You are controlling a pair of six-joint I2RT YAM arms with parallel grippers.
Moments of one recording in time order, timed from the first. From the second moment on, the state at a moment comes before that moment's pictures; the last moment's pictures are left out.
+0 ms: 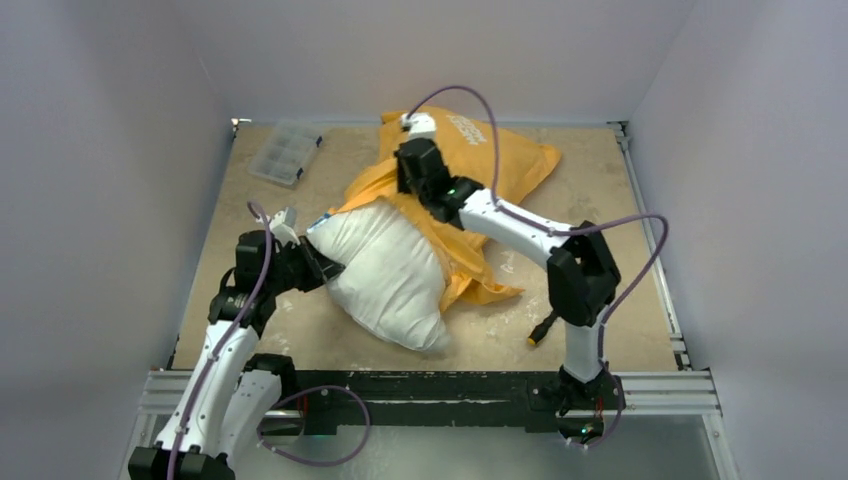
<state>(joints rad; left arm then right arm) -0.09 0.74 0.56 -0.46 0.43 -0.63 0.83 1.95 1.61 -0.10 0.42 0.33</state>
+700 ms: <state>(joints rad) -0.09 0.49 0.59 -0.70 0.45 -0.63 0.43 1.62 1.27 0.05 0.09 0.46</state>
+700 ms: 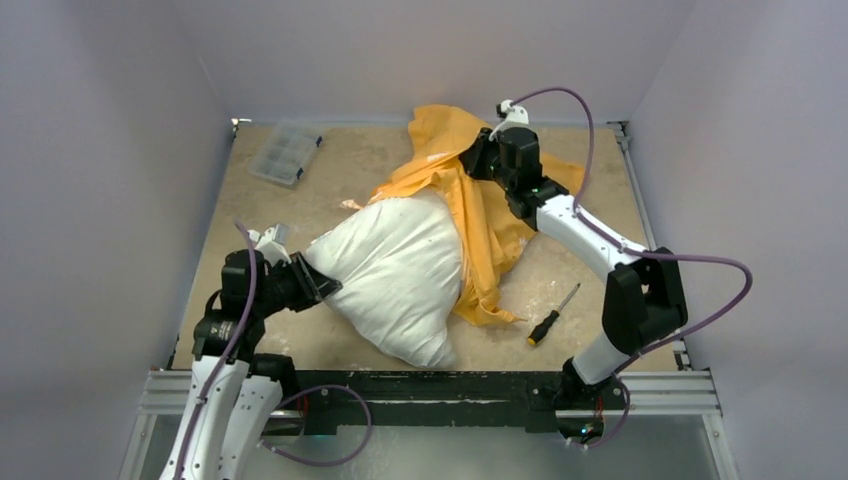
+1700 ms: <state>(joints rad) -0.60 1.08 1.03 -0.63 0.06 -0.53 0.38 0.95 0.57 0.29 -0.02 0.67</state>
